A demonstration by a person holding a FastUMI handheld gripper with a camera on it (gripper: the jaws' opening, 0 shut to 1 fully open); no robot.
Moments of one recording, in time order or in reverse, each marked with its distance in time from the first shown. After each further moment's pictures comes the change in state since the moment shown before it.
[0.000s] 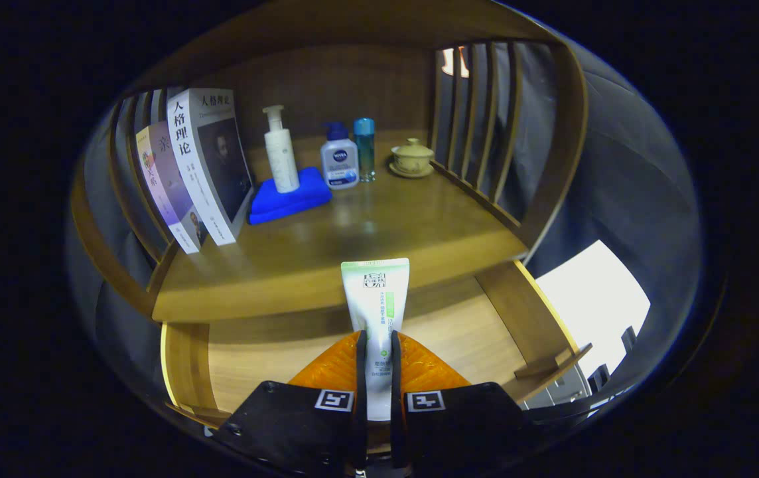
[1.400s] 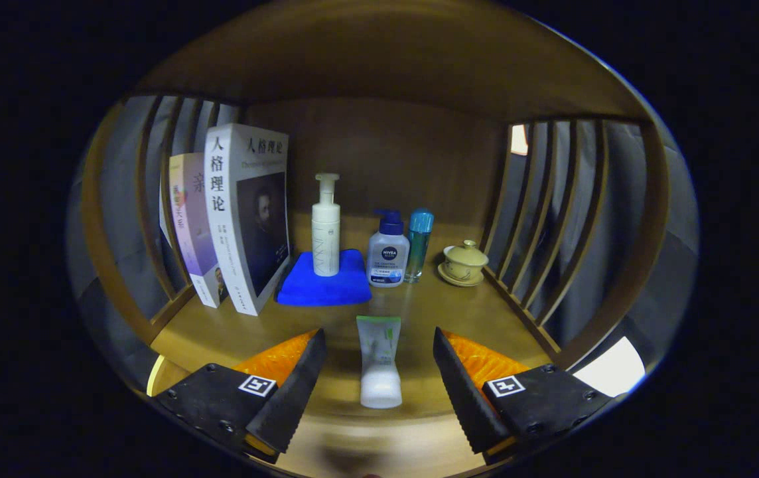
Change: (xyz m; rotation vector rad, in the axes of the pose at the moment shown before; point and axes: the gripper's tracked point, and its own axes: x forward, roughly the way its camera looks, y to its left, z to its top) arm 0.017 0.025 0.088 -0.198 -0.359 0.111
